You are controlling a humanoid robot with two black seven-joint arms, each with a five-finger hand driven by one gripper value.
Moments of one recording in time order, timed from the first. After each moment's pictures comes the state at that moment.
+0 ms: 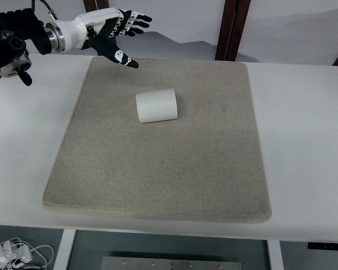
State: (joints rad) left arm -1.16 0.54 -0.46 -0.97 0.90 -0.37 -0.10; right arm 0.00 0.00 -0.01 0.19 -0.04 -0.01 -0.03
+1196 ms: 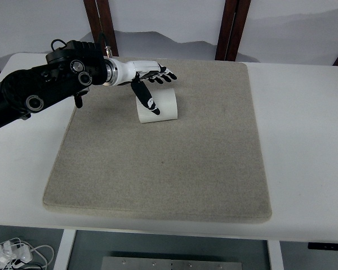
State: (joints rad) left arm -1.19 0.33 -0.31 -0.97 1.01 -0.30 0.23; right arm 0.00 0.00 -0.01 0.19 -0.04 -0.01 -0.03
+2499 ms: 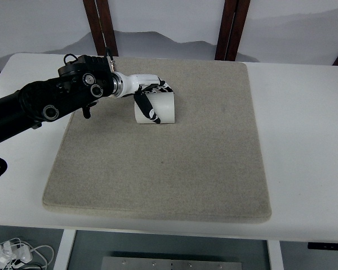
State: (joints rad) left arm -1.17 0.28 -0.27 -0.90 1.01 -0.27 0.25; right arm 0.00 0.00 -0.01 0.19 -0.04 -0.01 -0.03
